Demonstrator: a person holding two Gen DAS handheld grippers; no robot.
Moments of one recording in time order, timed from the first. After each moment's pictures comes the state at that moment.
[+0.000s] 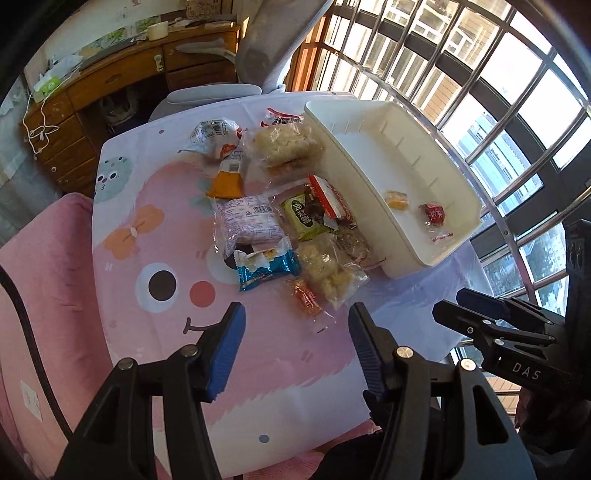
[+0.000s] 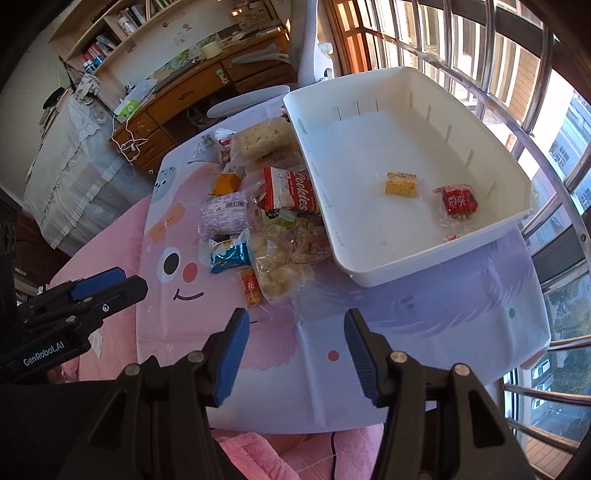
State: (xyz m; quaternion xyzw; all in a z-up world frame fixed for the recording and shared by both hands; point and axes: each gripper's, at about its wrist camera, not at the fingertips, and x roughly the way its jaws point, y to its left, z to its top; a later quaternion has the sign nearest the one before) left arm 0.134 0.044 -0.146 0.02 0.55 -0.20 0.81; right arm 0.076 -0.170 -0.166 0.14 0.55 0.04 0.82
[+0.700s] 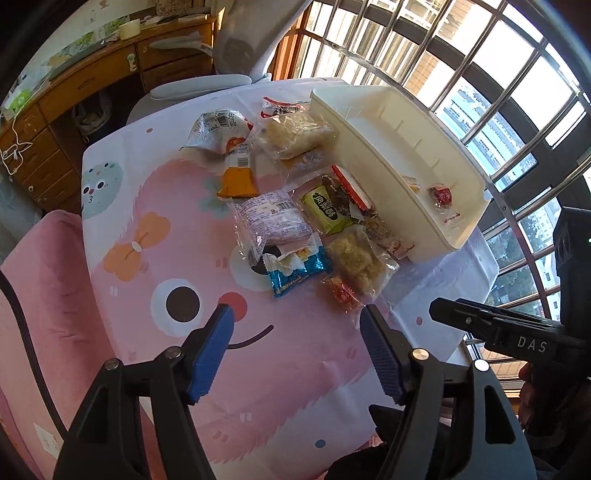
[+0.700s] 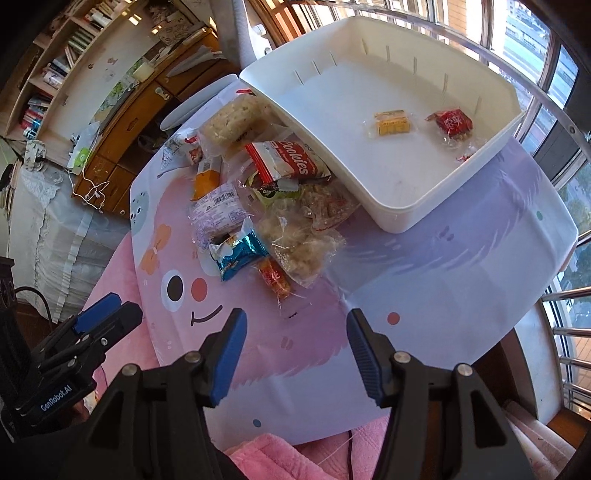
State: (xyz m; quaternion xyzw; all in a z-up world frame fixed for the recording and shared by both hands) left arm 0.176 0.083 -0.172 0.05 0.56 -0.25 0.79; right arm 0.092 -0.135 -0.199 0.27 0.58 -0.06 0.77
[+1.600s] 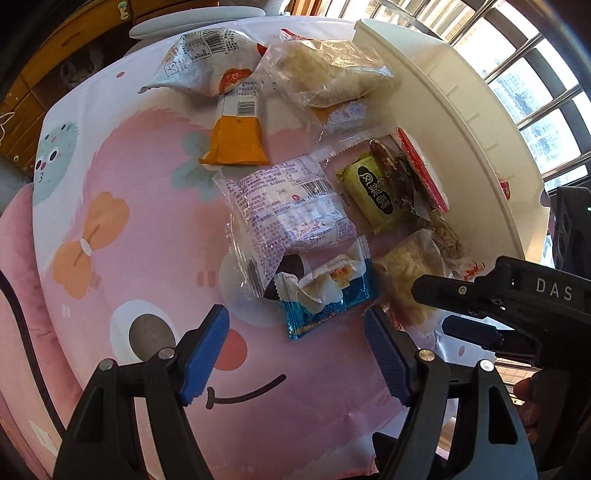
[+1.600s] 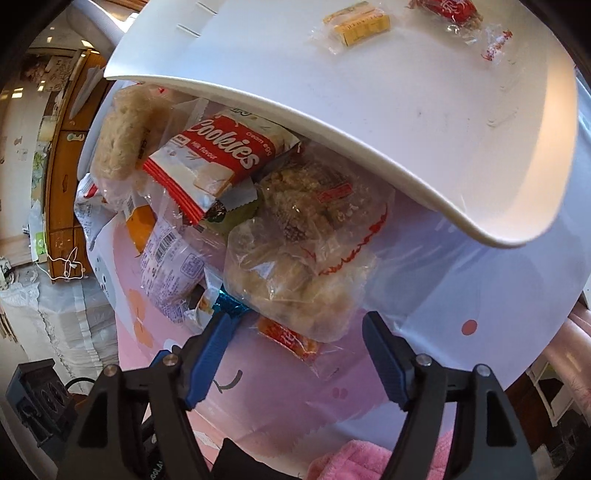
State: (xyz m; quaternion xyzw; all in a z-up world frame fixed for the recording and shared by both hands) left arm 0.250 0.049 -0.268 0.05 0.64 -0.22 0.73; right arm 0.173 -0.151 -0.290 0.43 0.63 -0.15 0.62
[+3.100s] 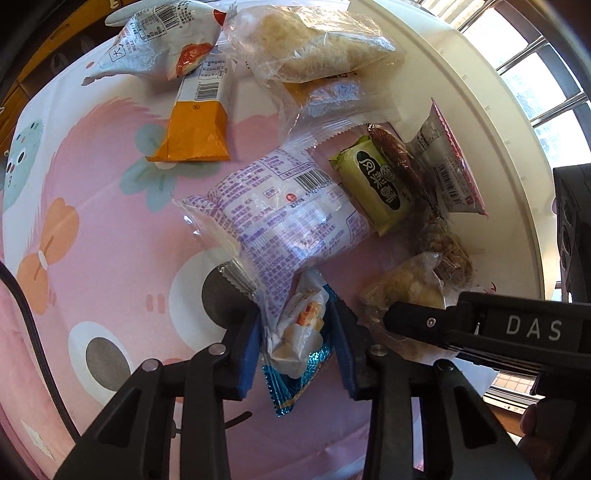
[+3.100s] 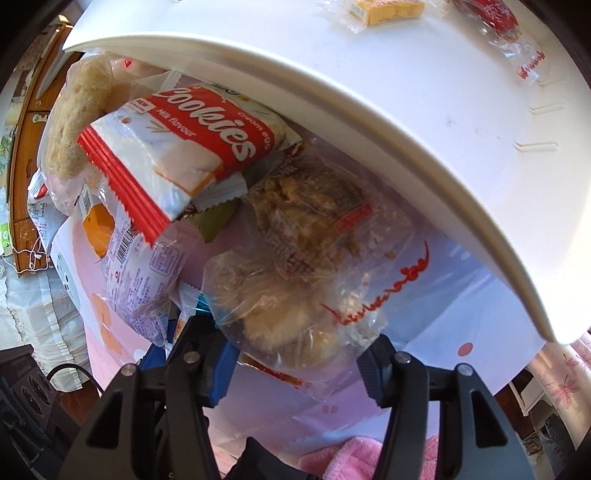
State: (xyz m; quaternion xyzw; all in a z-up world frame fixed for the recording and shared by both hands) left arm 0.268 0.009 -0.298 0.04 0.67 -0.22 0.71; right arm 0.208 -0.143 -0.313 0.38 0.69 -0.17 0.59
